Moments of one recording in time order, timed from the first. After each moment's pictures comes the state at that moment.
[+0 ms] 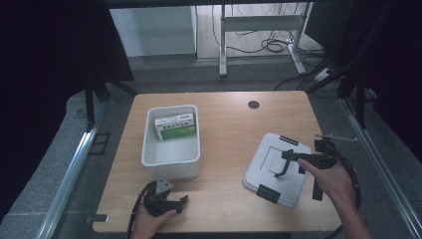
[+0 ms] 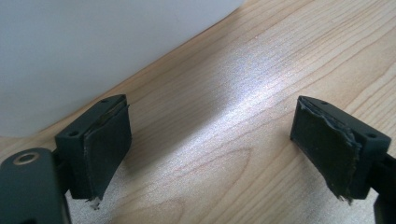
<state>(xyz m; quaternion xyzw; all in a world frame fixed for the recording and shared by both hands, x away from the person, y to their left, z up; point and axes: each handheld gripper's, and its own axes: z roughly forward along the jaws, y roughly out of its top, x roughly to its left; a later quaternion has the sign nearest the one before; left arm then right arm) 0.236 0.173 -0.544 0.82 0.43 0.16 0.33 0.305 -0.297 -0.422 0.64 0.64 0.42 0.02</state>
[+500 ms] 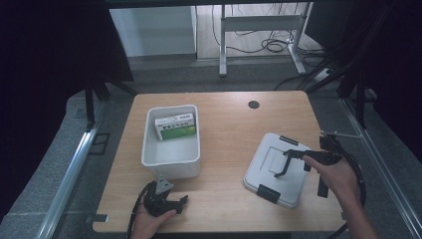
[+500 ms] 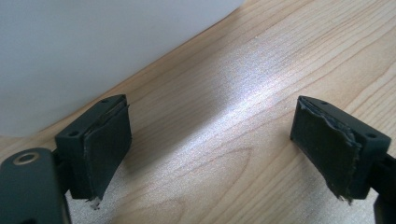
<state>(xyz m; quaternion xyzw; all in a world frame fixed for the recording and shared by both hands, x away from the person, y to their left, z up) 0.236 0.173 -0.544 0.82 0.43 0.16 0.33 0.315 -0.312 -0.423 0.67 0.63 0.39 0.02</state>
